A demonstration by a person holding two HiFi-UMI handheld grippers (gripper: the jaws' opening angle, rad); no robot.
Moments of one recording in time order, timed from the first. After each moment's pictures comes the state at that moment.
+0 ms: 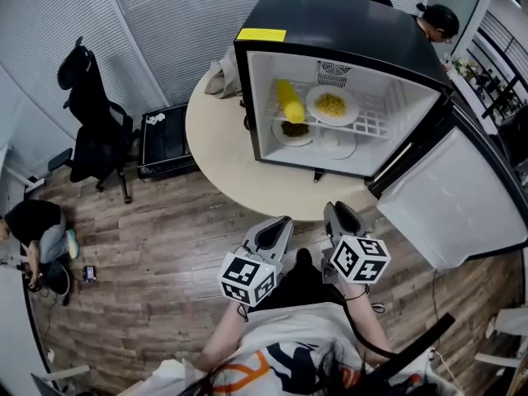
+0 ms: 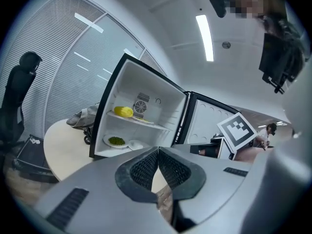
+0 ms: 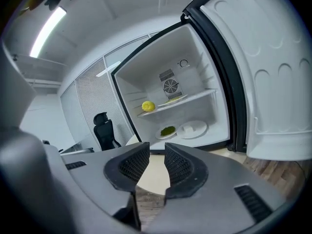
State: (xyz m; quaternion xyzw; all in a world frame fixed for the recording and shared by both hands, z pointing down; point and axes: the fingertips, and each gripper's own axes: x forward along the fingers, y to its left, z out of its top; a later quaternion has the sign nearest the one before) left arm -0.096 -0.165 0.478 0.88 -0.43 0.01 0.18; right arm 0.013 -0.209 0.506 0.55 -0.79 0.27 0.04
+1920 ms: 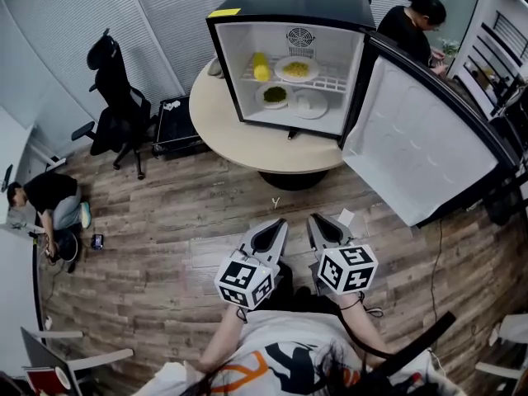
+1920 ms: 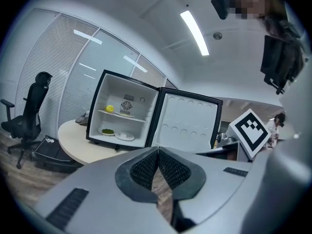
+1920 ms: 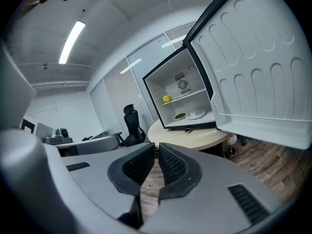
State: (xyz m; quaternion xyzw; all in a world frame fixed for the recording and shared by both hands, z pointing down) left arm 0.026 0.016 0.467 0.86 -0.49 0.03 0.16; right arm 0.090 -0.009 0.500 0.43 -0.86 0.26 0.07
